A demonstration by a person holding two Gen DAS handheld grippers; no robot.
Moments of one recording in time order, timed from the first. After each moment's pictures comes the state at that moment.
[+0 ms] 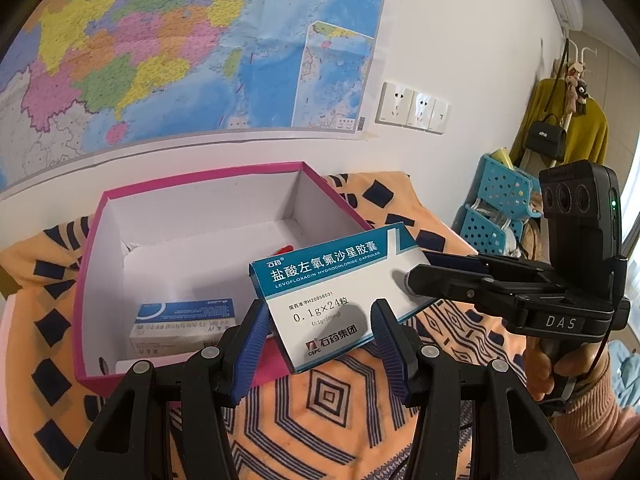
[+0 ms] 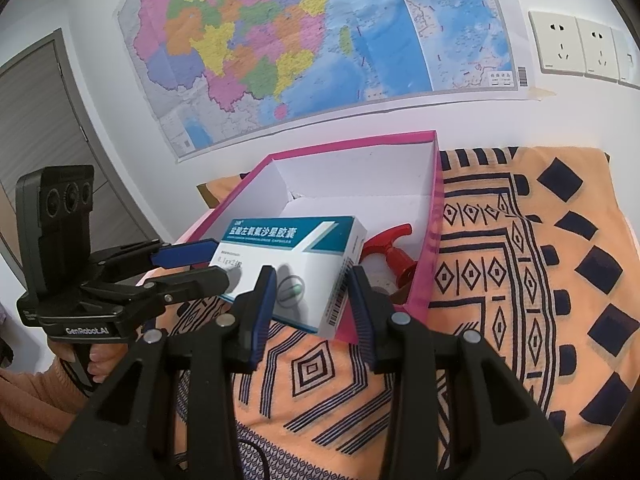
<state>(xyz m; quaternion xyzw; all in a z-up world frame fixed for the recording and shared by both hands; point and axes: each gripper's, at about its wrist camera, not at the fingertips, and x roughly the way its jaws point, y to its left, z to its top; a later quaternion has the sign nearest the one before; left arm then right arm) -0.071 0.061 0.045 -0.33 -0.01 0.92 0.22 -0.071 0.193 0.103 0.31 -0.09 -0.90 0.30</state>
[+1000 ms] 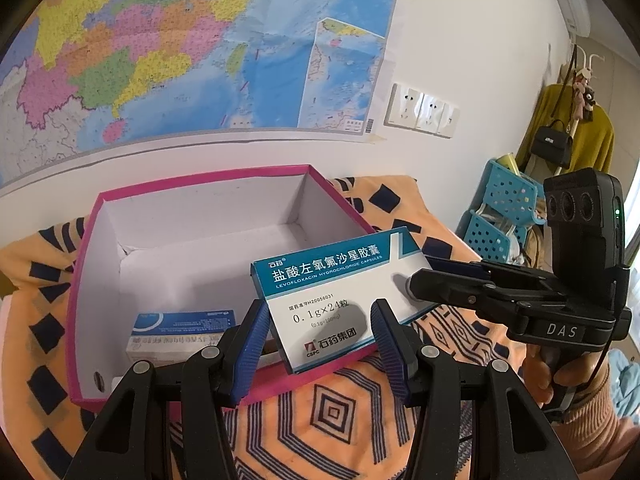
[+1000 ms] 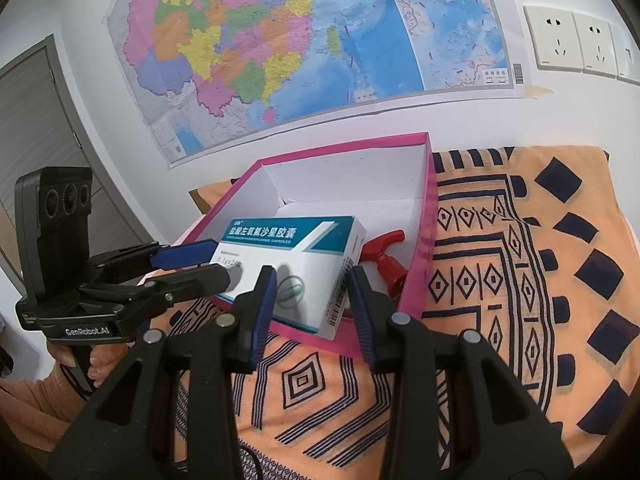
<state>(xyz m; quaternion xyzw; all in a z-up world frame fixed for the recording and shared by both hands) -0.091 0.061 0.043 -0.34 -0.02 0.92 0.22 -0.085 0.195 0.102 0.31 -0.10 -0.90 0.29</state>
